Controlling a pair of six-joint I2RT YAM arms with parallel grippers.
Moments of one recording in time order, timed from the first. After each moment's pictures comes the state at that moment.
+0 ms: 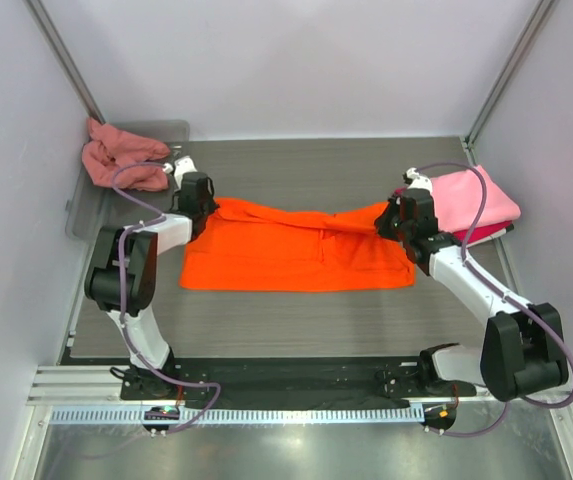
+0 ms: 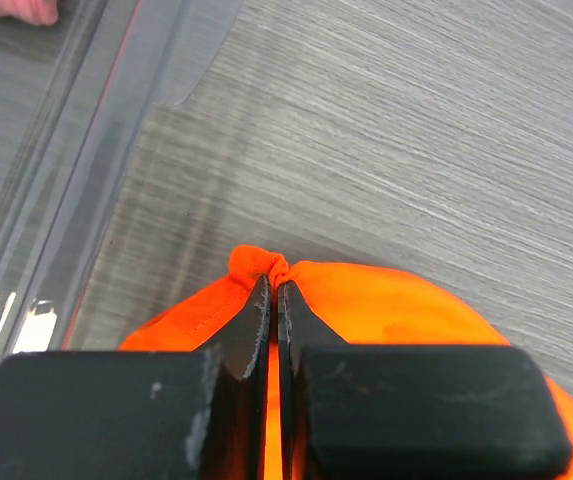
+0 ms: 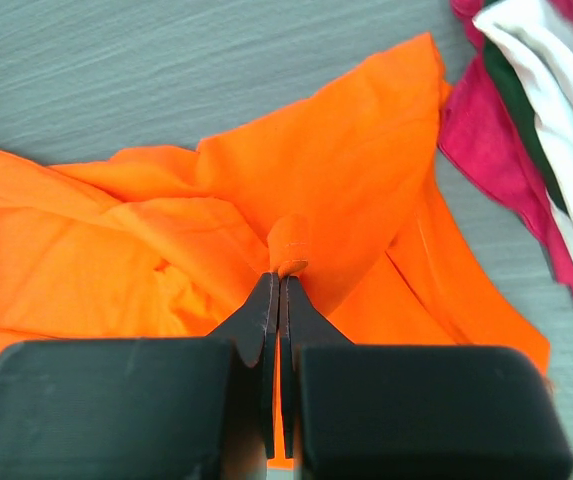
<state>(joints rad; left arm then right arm) -0.20 1.83 1.03 0.24 -0.32 -0.47 0.23 1.27 0.79 -0.09 0.07 0.44</state>
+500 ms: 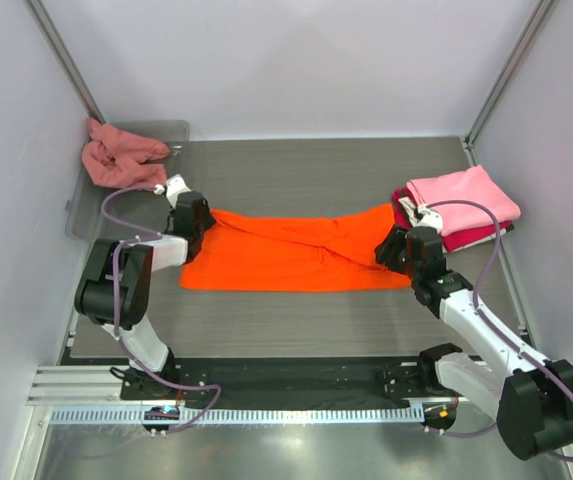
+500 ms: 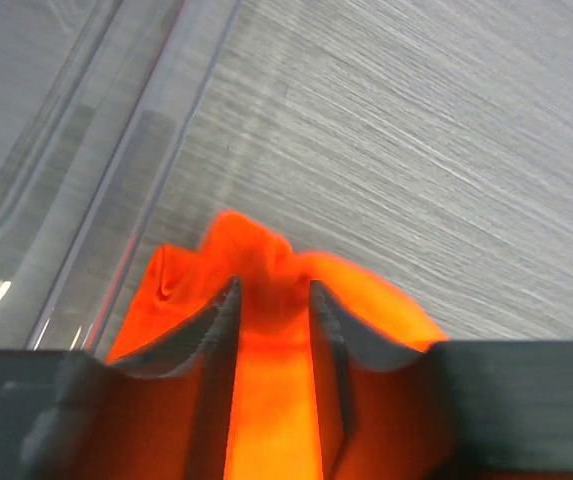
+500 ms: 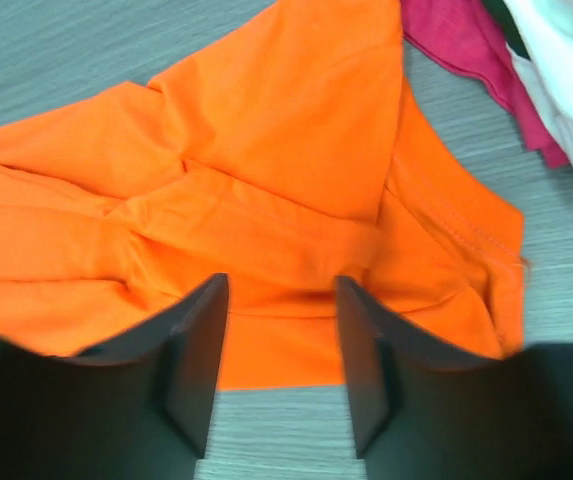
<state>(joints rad) -0.20 1.73 0.81 0.39 -0.34 -0.55 0.27 0.98 0.51 -0.10 0.12 0.51</state>
